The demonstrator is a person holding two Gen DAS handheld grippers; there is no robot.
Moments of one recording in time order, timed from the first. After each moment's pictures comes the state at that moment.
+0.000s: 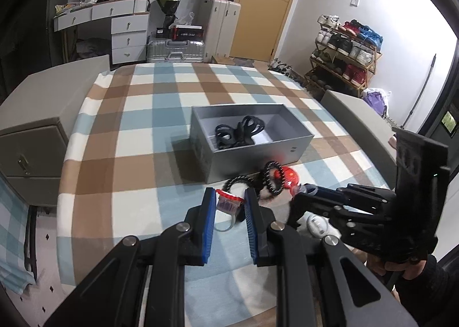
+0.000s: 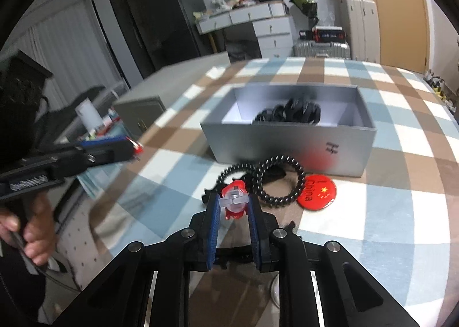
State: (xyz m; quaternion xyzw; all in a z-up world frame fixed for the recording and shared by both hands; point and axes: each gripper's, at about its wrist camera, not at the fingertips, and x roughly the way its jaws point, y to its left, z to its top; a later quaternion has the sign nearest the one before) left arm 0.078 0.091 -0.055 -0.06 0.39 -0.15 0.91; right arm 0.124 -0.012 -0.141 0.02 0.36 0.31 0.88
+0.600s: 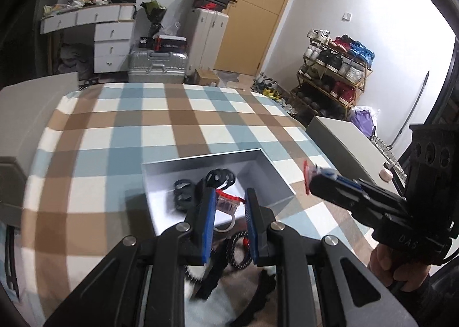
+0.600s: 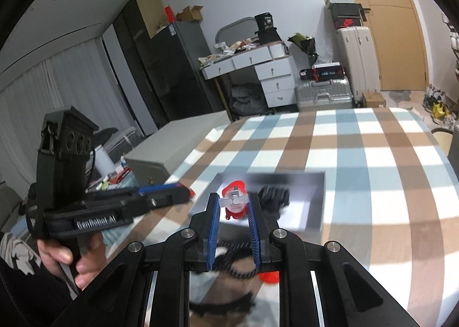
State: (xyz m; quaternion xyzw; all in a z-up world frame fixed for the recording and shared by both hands) left arm 0.151 0.051 -0.046 -0.09 0.36 -0.19 0.91; right arm 0.179 -0.058 -0.080 0.07 0.27 0.33 0.90
